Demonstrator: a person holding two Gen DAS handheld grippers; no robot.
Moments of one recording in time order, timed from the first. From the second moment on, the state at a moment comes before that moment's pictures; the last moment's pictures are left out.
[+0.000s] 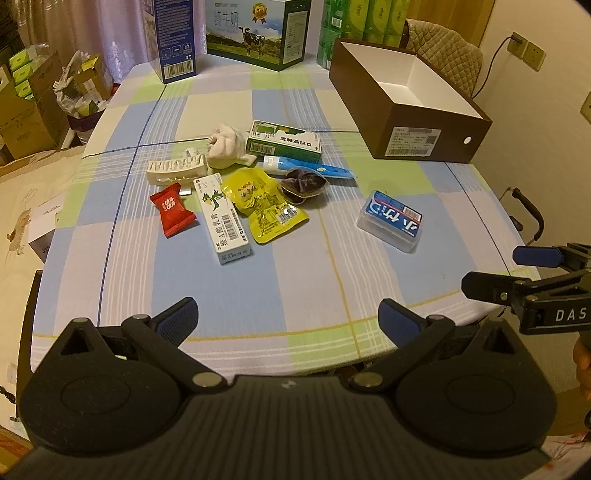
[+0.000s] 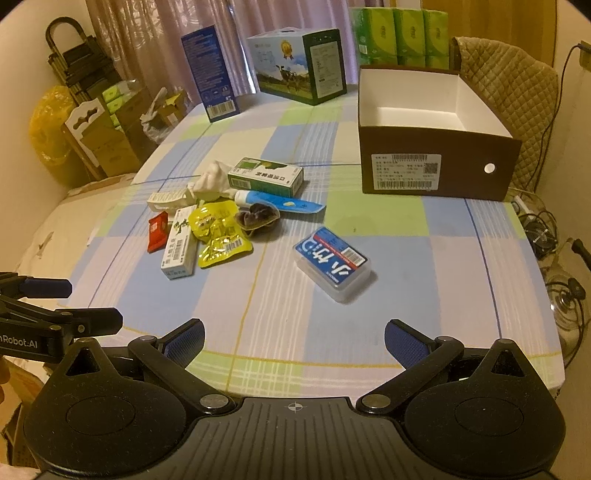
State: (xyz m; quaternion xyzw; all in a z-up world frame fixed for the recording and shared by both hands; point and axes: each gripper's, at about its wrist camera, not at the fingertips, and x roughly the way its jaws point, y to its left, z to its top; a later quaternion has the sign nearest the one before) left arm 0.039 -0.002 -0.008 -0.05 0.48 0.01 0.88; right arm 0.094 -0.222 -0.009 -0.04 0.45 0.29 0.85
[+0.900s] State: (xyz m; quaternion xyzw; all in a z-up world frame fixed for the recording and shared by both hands) left arm 0.084 0.009 -0.016 -0.07 0.48 0.07 0.87; right arm 0.172 -0.213 -0.023 -0.07 0.41 0.37 0.83
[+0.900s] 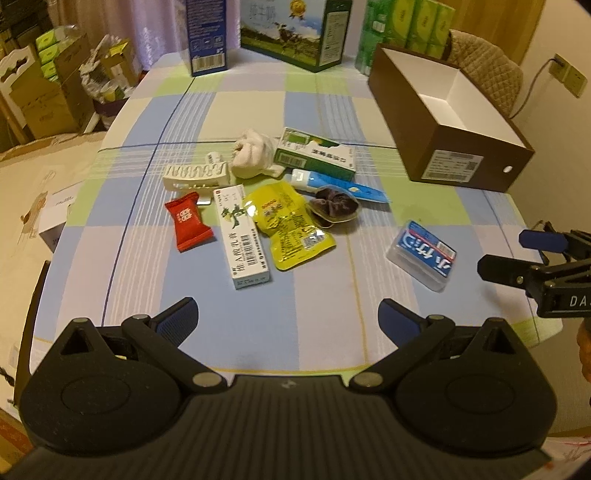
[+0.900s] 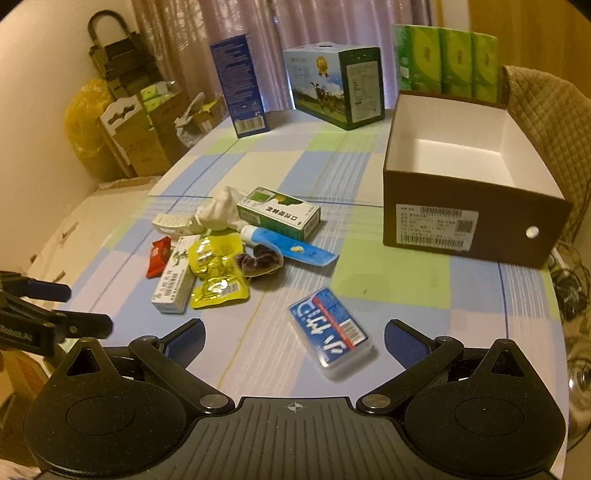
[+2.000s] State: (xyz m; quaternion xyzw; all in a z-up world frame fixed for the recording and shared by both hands) left arm 0.135 0.058 -0.076 -0.10 0.50 0.17 0.84; right arm 0.242 -0.166 -0.125 -0.21 0.44 0.44 0.76
